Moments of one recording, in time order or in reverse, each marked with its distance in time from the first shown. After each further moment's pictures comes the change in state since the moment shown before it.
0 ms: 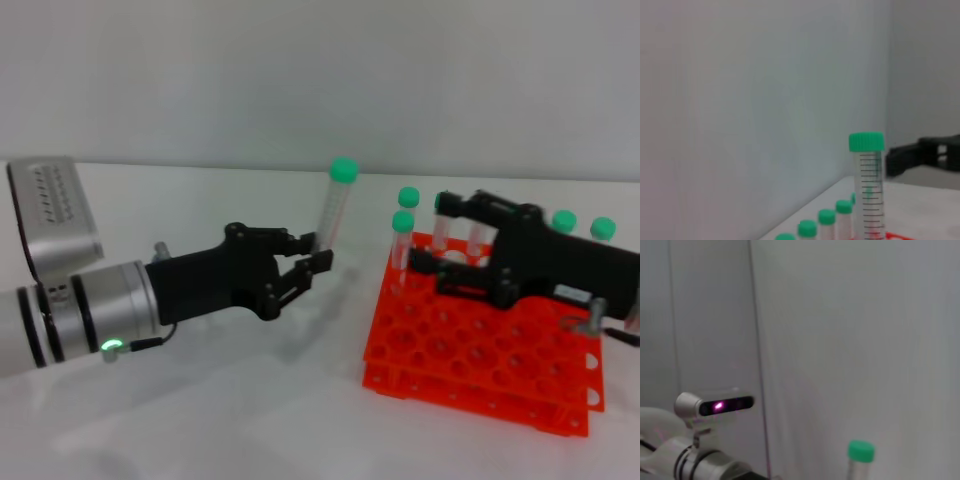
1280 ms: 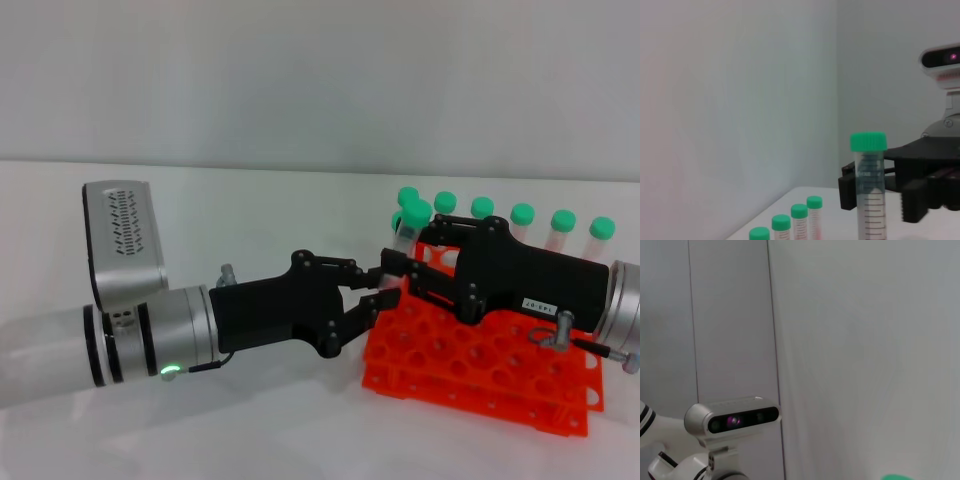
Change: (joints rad) left arm -0.015 -0.002 -0.002 0.177 0.069 -0.050 0.103; right arm 0.011 0.017 -0.094 0.011 0.072 0.017 -0.029
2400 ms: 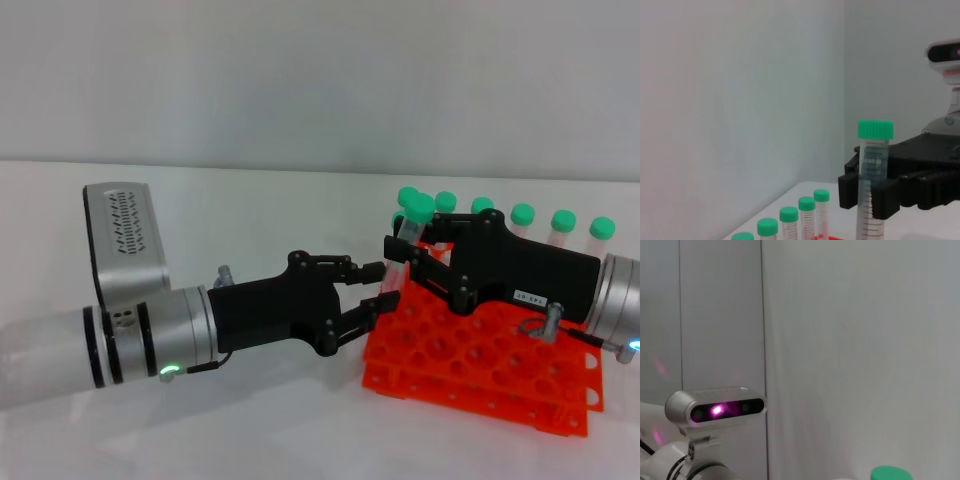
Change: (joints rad) left arm 0.005 0.002 0.001 0.007 -0.006 -0.027 -0.009; right arm 0.006 -0.002 -0.041 -0.009 0.037 0.075 -0.042
